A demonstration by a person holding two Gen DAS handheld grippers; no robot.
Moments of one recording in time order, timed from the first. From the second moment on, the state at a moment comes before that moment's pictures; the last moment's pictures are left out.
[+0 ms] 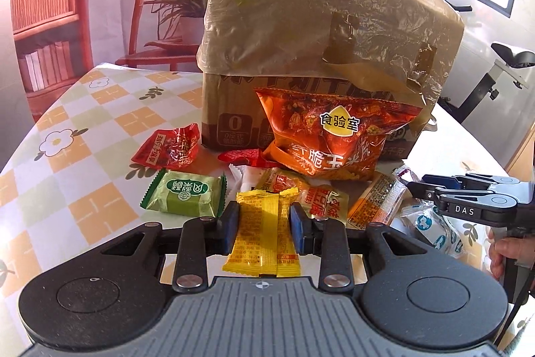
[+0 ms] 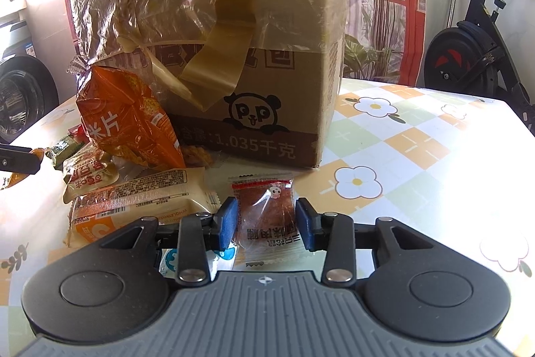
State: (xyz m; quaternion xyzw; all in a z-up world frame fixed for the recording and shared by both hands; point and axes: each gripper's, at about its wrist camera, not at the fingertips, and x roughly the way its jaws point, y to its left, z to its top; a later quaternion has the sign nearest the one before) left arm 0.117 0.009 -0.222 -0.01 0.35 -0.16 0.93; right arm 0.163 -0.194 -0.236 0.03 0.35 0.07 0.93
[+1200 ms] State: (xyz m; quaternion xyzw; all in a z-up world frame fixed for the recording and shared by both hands) left arm 0.245 -0.053 -0.044 0.05 0.19 -0.16 0.97; right arm 0.264 -0.198 -0.044 0.05 0.20 0.08 0.97
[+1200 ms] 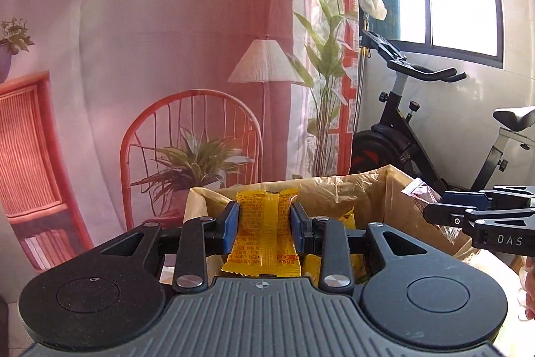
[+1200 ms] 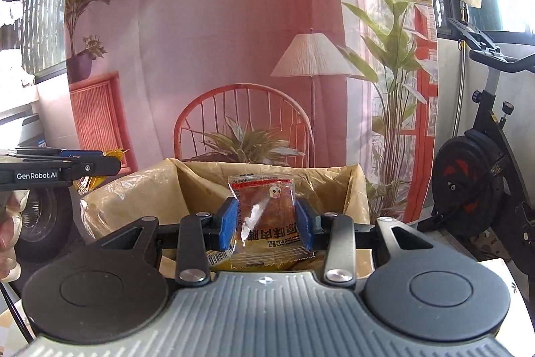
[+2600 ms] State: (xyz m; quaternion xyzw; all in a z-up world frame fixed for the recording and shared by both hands) left arm 0.152 0.050 -0.177 -0.02 0.37 -0.10 0.92; right arm 0.143 -0.168 -0.208 0.03 0.43 0.13 0.89
